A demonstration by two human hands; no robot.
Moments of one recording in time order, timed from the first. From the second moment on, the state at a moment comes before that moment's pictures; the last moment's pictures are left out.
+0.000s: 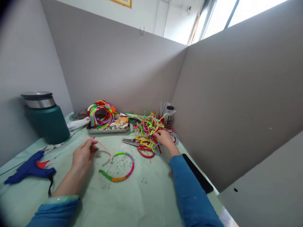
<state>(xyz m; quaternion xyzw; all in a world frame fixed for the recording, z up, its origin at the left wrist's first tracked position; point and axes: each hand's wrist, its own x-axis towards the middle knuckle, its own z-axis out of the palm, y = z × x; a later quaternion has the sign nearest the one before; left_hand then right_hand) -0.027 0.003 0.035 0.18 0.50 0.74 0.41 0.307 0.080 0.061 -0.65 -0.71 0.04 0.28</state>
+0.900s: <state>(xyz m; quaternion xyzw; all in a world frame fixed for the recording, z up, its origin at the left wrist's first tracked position) -0.019 -0.002 0.032 0.33 0.49 0.62 0.51 0.250 0.147 0.152 -0.50 -0.65 0.25 0.52</state>
